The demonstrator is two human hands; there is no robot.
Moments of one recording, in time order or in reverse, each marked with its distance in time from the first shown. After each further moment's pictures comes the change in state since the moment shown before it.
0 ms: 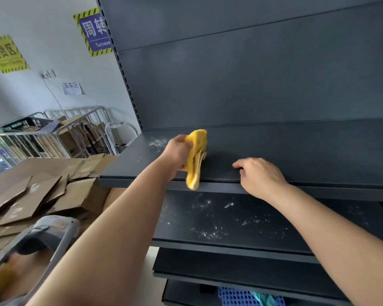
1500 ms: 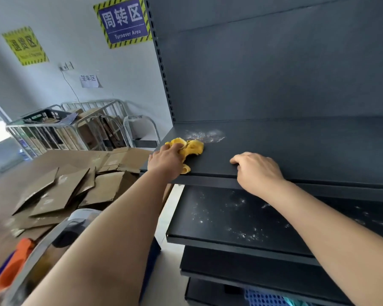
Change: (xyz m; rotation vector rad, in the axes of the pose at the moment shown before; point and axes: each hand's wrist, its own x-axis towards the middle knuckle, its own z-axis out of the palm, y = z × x) left_hand 0.067 -0.100 -0.137 1.027 0.145 0.119; right_hand 0.040 -0.121 0.057 -0.073 0.021 -0.086
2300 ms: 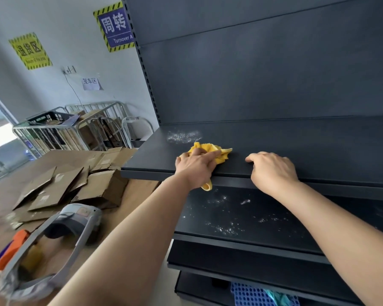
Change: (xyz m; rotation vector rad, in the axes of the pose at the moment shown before) left_hand -0.064 0.131 0.017 -0.017 -0.102 0.237; right_hand -0.038 0.095 -0.036 -0.059 0.005 0.111
